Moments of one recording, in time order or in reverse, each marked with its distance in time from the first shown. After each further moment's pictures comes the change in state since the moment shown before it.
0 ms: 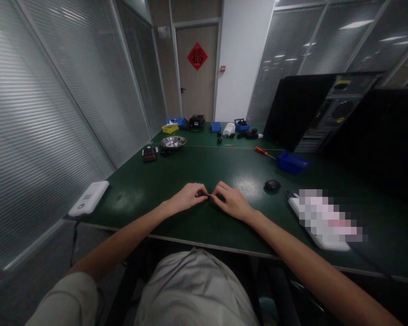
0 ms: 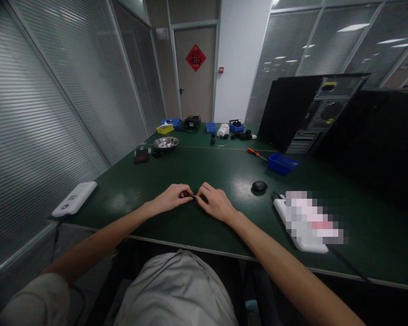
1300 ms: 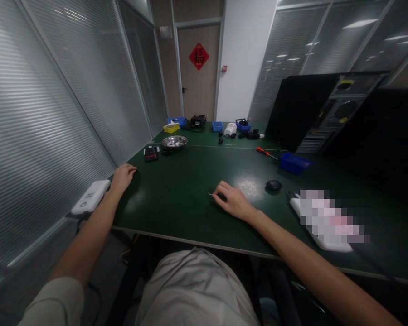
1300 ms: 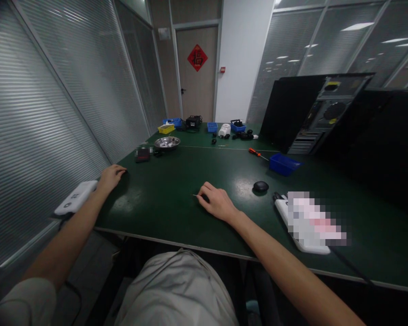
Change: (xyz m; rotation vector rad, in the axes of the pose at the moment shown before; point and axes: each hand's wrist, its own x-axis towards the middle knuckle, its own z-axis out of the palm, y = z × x) left_hand -0.135 -0.203 -0.155 0.588 0.447 -0.612; right_hand 0.000 0.001 -0.001 0.015 -0.015 0.009
